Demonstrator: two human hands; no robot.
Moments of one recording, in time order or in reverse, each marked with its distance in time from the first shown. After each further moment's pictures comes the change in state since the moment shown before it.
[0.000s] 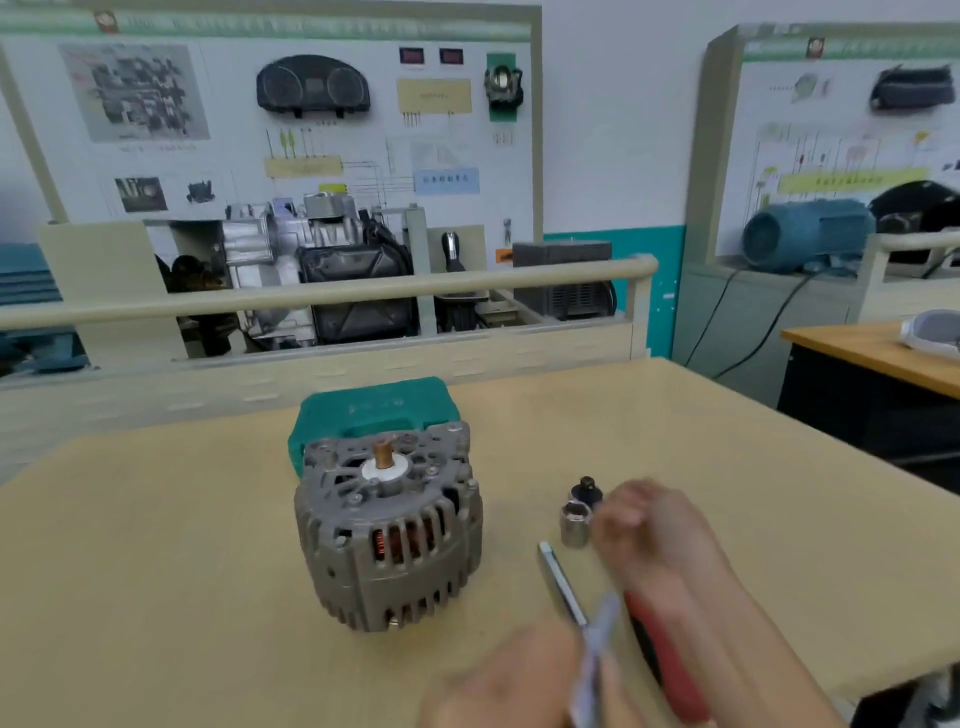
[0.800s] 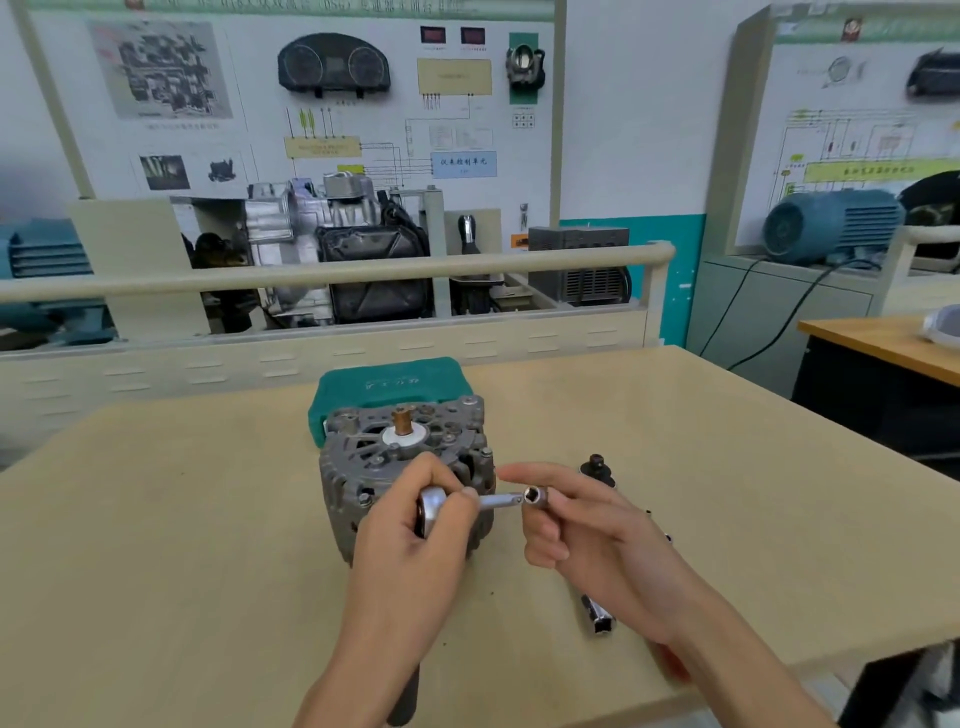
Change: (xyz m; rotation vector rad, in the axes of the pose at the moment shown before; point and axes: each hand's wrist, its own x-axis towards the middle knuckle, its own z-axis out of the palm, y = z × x) left_hand 0.024 -0.033 -0.022 -0.409 0.063 -0.541; right_hand -0.017 0.025 -0.020 -0.539 -0.839 0.045
